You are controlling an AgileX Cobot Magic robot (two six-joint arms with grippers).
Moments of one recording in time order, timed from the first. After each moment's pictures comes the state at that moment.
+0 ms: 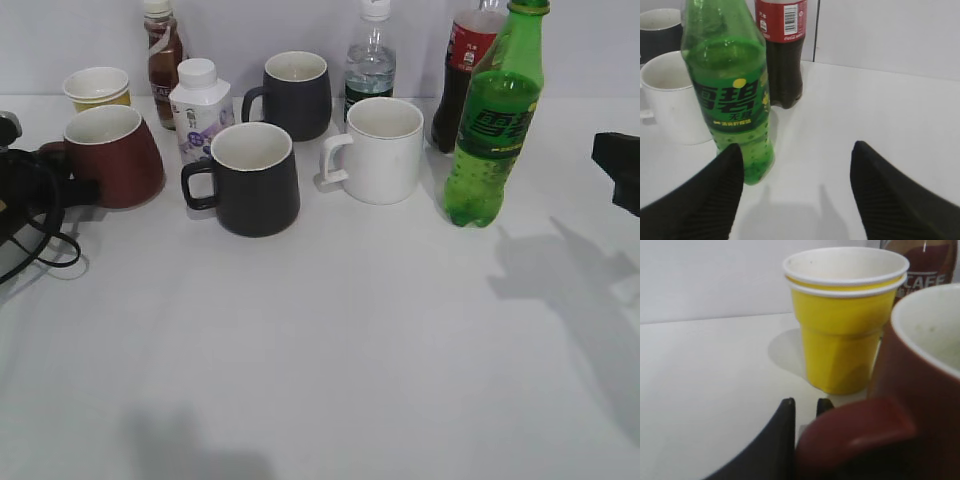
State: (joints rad) left arm -0.06 2.04 -0.70 0.07 -1.05 -0.01; right arm 0.20 1.10 -0.40 -0.01 -0.33 -0.04
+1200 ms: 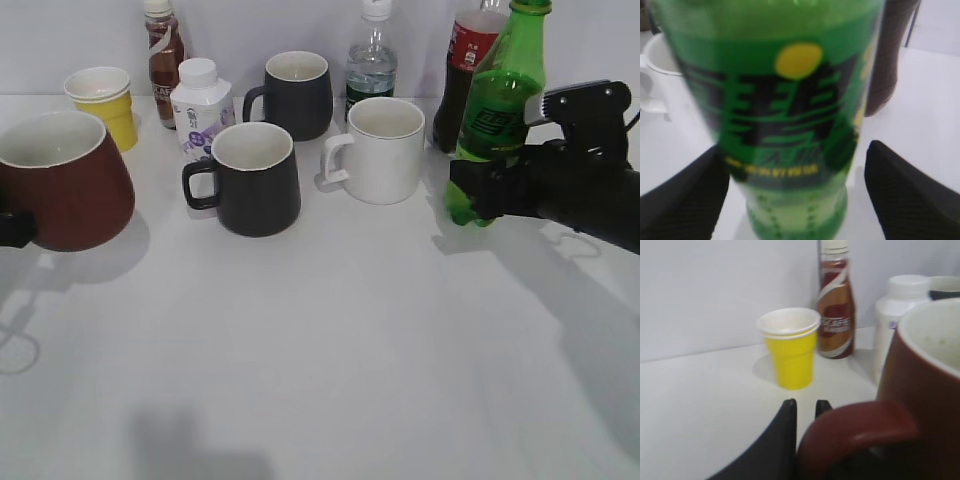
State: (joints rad) left arm -0.07 1.53 -0.27 0.17 -1.06 -0.01; right arm 0.20 1.79 -0.62 -0.35 -0.78 0.22
